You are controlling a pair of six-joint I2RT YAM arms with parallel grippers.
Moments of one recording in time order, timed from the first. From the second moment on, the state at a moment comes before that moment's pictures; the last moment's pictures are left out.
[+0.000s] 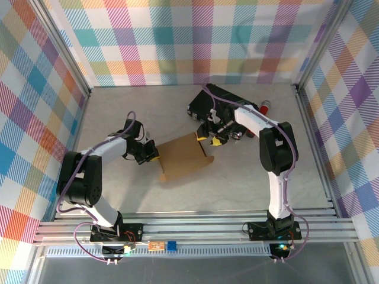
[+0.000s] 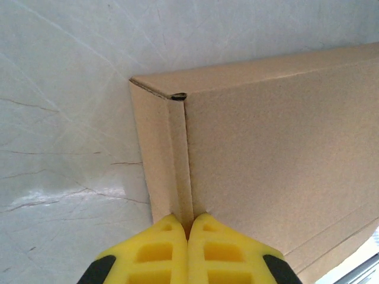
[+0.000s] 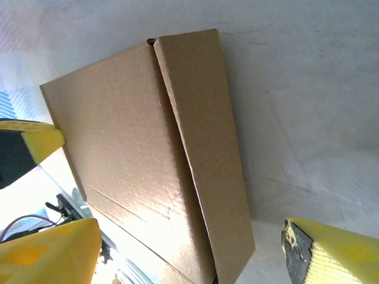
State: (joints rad) left arm -0.17 1.62 0.92 -0.52 0.47 -0.57; right arm 0.39 2.11 1.65 -0.91 -0.71 0.29
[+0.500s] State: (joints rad) left arm -0.11 1.62 0.89 -0.50 0.55 -0.52; right arm 0.45 2.20 1.57 -0.81 -0.90 0.29
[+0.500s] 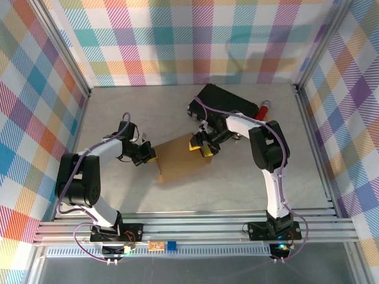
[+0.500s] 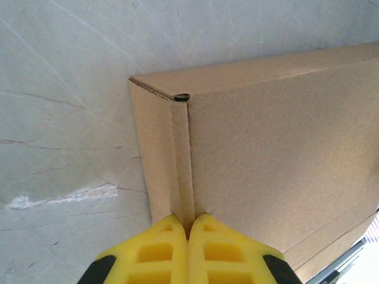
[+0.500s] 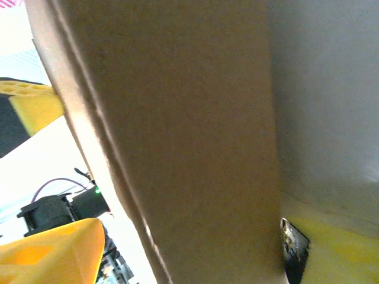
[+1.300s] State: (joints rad) left arm -0.02 1.41 0.77 -0.30 0.57 -1.02; right arm 0.37 2.20 1.63 -0.79 -1.11 0.84
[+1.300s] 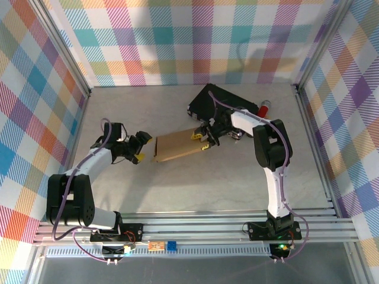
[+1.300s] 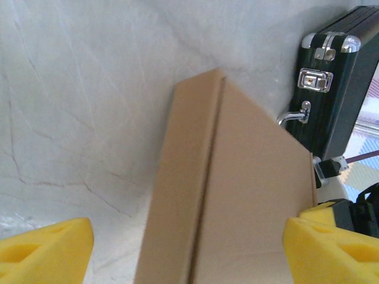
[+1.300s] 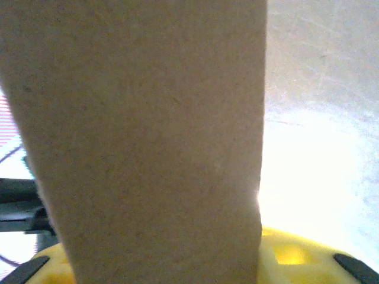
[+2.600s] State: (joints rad) left arm -0.18 1.67 0.63 0.49 0.58 -1.81; right arm 0.34 2.27 1.74 -0.97 -1.20 0.98
